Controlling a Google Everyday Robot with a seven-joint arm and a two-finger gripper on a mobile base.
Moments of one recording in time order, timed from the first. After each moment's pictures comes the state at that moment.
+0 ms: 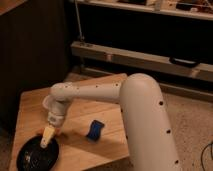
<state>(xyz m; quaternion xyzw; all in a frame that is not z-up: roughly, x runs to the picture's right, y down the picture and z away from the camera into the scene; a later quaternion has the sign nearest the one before) -0.283 0.240 0.734 0.09 -0.59 -0.78 0.18</state>
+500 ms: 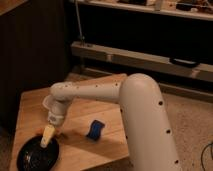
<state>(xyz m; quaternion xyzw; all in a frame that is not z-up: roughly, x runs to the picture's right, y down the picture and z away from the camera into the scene) -0.279 0.233 0.733 0.09 -0.59 -0.78 0.18</state>
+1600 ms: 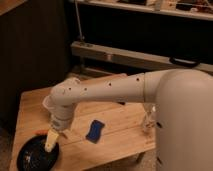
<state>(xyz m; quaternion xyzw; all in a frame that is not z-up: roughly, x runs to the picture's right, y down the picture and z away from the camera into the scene) -0.220 0.213 0.655 0.05 -0.49 -0.83 0.25</state>
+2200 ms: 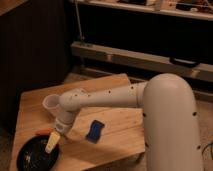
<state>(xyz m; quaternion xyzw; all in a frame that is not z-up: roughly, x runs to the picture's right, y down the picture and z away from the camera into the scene) -0.250 0.249 0.719 0.10 -0.54 -0.80 0.25</state>
